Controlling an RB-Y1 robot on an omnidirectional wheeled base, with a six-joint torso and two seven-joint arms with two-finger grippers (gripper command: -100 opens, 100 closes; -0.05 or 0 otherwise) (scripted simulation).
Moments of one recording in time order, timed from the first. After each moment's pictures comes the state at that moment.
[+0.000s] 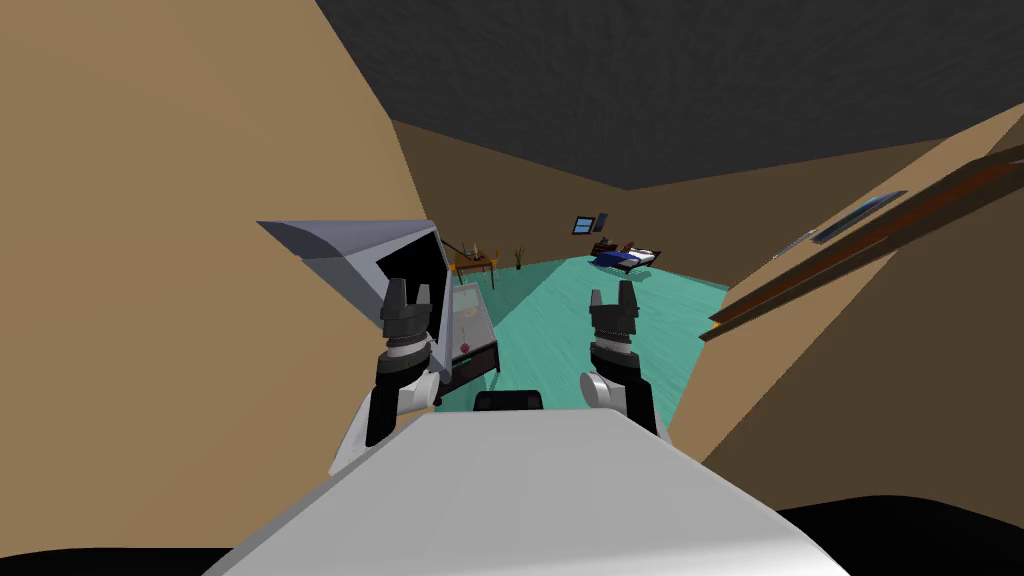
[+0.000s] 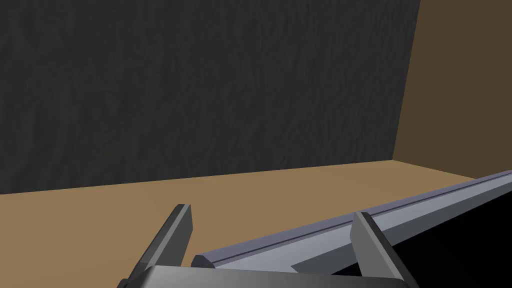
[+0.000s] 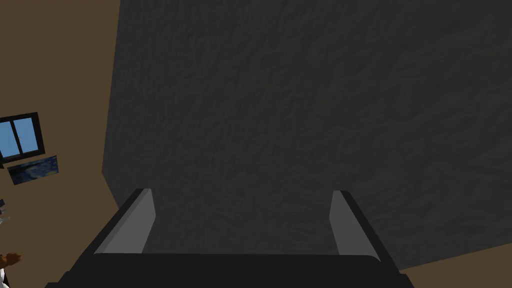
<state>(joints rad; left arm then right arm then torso) 0.48 0.00 0.01 -2.32 -0.12 -0.60 -0.01 0.52 0.03 0.02 -2.38 -0.03 -0.44 0.09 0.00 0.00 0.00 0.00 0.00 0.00</state>
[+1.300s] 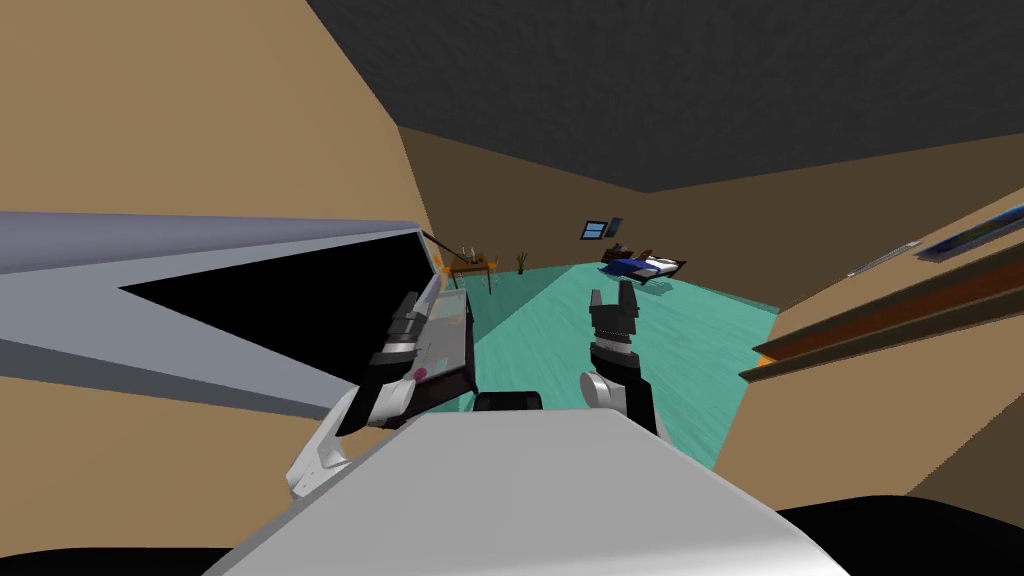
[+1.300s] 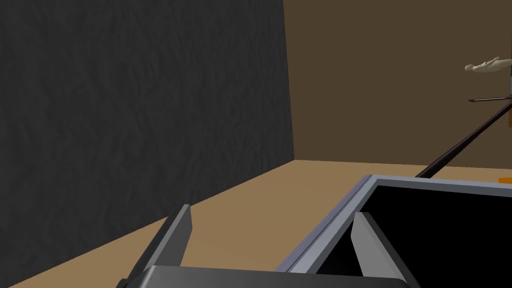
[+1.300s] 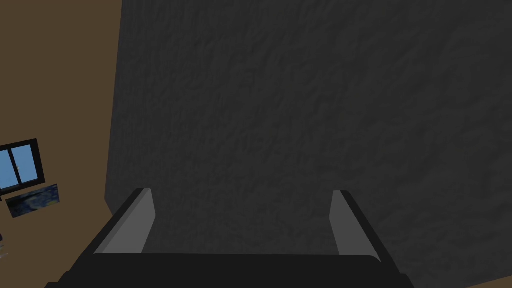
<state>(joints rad) 0.48 0.23 0.16 -2.16 -0.02 -0.37 0.08 0.52 0.03 0.02 -2.38 -0.03 -0.44 0.09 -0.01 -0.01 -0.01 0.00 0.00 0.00</state>
